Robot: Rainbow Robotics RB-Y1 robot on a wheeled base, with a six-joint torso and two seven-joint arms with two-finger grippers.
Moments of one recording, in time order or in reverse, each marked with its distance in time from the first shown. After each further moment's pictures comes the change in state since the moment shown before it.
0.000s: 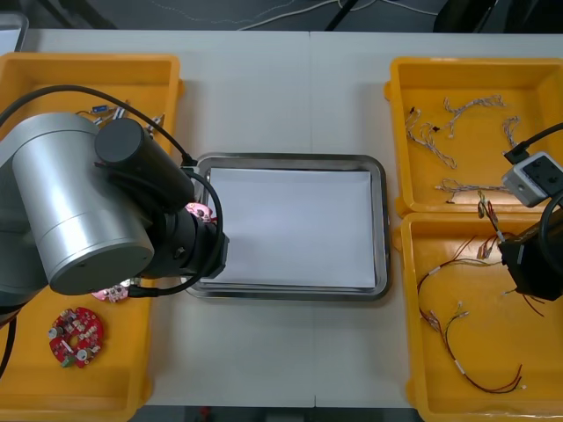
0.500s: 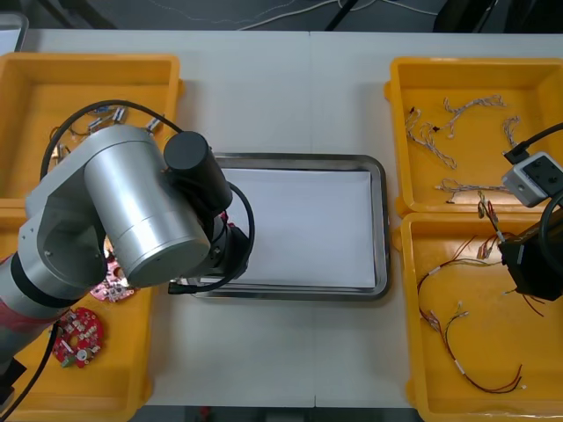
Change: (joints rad) right arm 0.000 0.000 0.000 0.000 0.000 0.000 0.000; left arm -0.040 -0.104 -0.092 0.146 -0.112 -0.003 -0.002
